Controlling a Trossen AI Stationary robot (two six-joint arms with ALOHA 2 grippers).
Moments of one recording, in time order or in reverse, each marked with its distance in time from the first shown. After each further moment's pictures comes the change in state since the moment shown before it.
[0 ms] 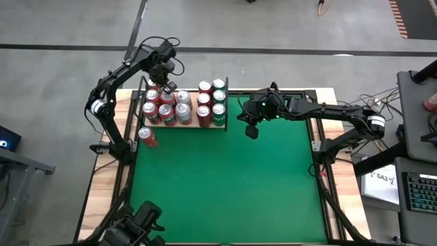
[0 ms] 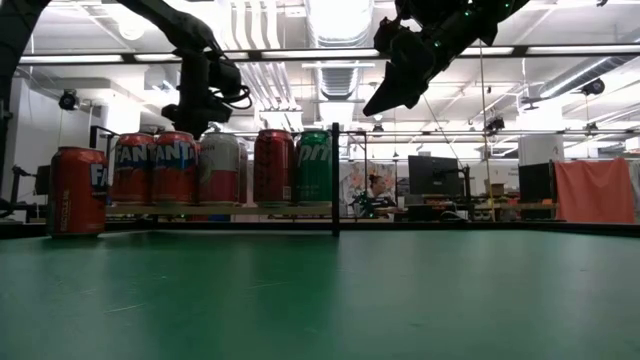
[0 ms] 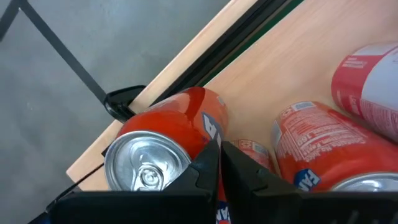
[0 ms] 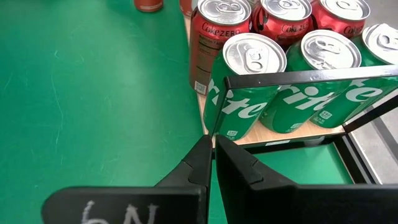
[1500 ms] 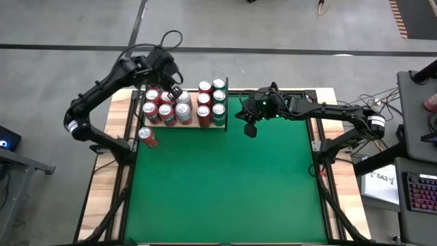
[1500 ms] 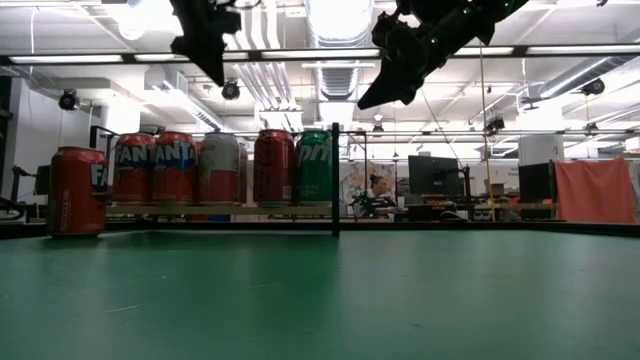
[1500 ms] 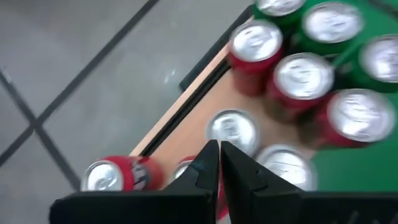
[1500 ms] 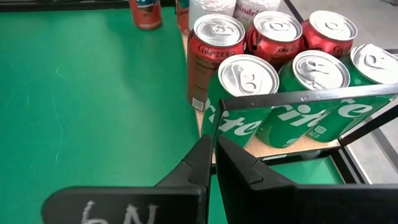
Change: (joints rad) left arm -0.331 -0.333 0.000 0.111 0.002 -0.138; right arm 0.000 0.000 0.006 0.047 0.000 0.013
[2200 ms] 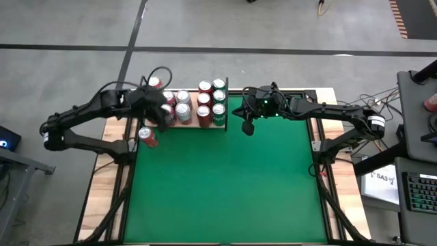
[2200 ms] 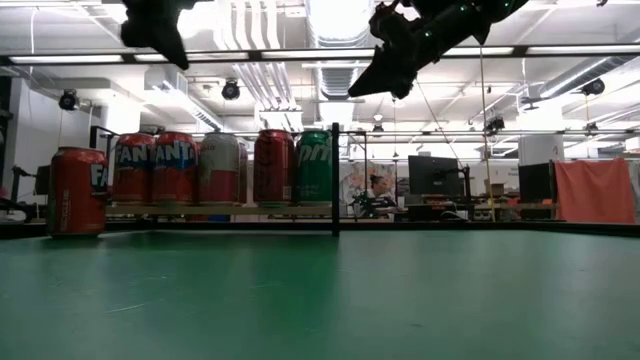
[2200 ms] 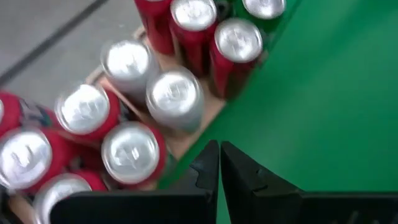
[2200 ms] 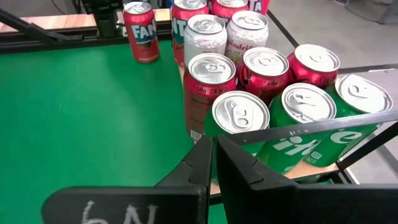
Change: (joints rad) left arm -0.363 -0.367 -0.369 0.045 -0.007 -0.346; right arm 0.000 0.000 0.000 0.108 0.000 0.052
